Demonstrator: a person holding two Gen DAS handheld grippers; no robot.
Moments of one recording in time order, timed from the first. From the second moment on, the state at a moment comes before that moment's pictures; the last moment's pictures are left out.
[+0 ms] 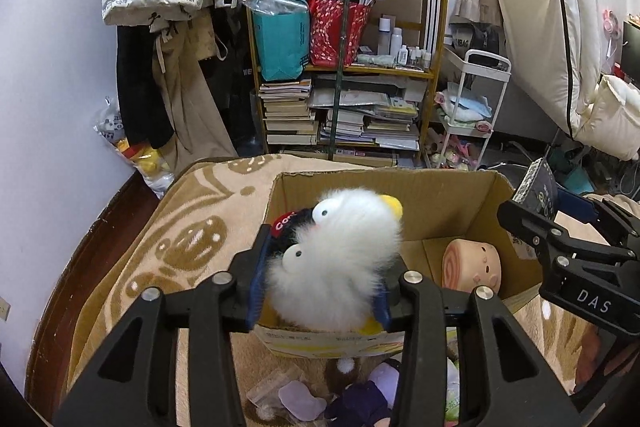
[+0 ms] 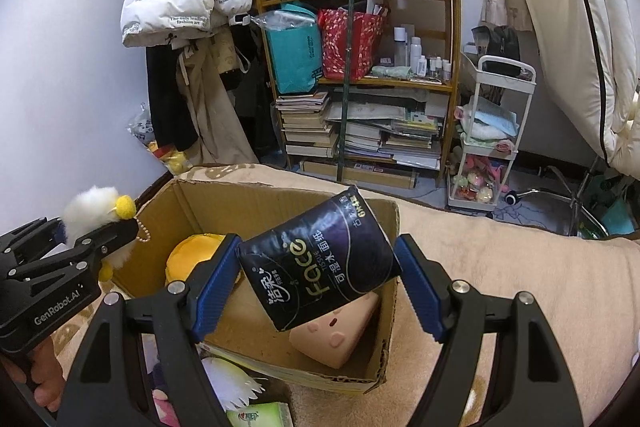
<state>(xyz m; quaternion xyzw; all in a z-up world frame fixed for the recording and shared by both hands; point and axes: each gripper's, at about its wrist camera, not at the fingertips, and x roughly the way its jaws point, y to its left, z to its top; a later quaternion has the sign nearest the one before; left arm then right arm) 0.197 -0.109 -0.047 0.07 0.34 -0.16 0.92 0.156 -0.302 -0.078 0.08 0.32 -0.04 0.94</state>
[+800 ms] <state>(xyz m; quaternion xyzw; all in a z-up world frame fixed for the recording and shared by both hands) 0.190 -0.092 -0.038 0.08 0.33 -0.13 0.93 0.148 -0.304 -0.082 0.10 0.33 -0.04 0.94</state>
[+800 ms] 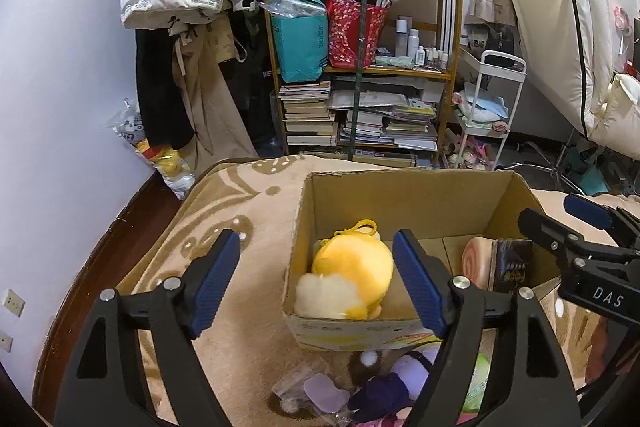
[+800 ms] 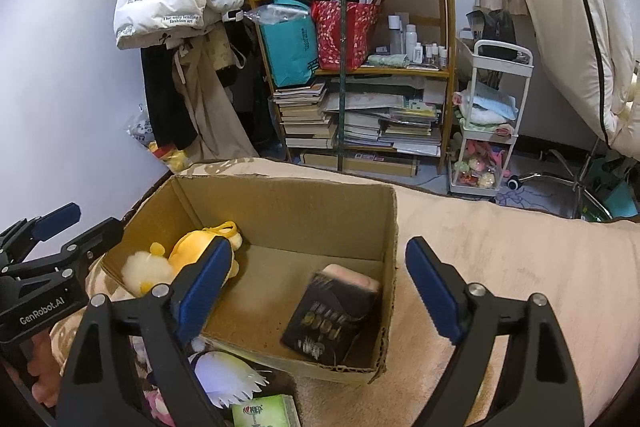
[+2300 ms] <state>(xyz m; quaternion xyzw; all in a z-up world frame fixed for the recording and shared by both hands) 0.072 -0.052 -0.023 0.09 0.38 -0.10 0.92 0.035 -0.293 -0.040 0.13 0.31 -0.06 0.94</state>
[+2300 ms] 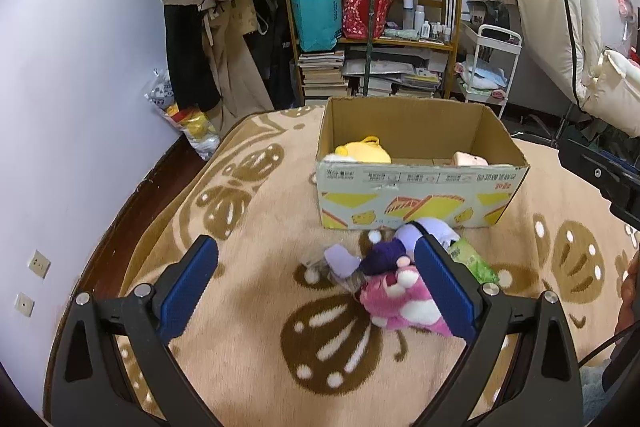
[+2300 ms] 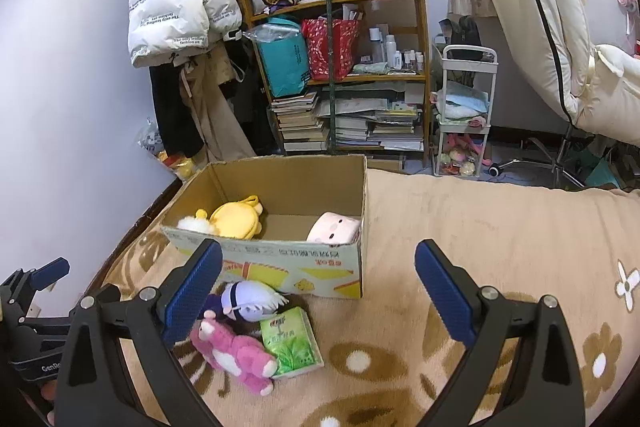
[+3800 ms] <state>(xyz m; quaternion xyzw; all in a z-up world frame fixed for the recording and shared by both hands) 0.135 -0.082 -0.098 0.07 0.49 -0.11 0.86 0.083 -0.291 -0.104 0.16 0.40 -0.06 0.90</state>
